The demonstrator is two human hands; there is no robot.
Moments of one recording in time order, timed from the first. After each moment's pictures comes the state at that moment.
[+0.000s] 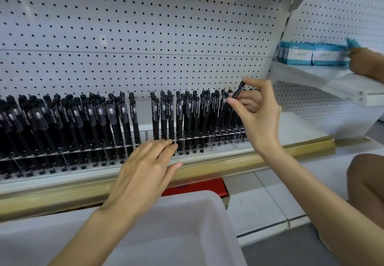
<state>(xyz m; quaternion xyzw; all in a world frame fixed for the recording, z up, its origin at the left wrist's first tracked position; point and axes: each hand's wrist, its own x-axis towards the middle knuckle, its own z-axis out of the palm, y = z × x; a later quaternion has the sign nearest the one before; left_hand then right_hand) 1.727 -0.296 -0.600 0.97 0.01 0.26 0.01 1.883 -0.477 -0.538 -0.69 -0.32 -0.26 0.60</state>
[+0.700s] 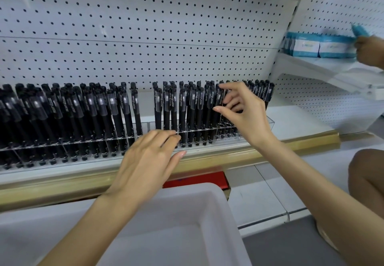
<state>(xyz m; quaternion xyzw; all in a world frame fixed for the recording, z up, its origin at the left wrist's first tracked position) 1.733 -0.294 -0.600 0.96 0.00 0.27 0.01 1.902 -0.465 -0.558 -0.76 -0.41 -0.20 0.46</state>
